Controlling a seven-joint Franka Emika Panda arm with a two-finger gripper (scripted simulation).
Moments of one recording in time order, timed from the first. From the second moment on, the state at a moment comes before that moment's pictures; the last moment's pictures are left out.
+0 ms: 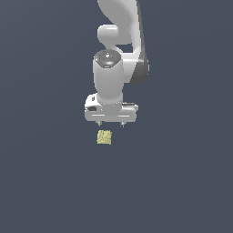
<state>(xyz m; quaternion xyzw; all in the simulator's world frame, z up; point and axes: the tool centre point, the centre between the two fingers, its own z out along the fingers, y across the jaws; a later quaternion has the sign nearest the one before) 0.007 -0.023 0.179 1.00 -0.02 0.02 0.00</state>
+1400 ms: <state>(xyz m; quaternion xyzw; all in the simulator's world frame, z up) -0.004 -0.053 0.125 1.00 -0.01 0.01 0.00</state>
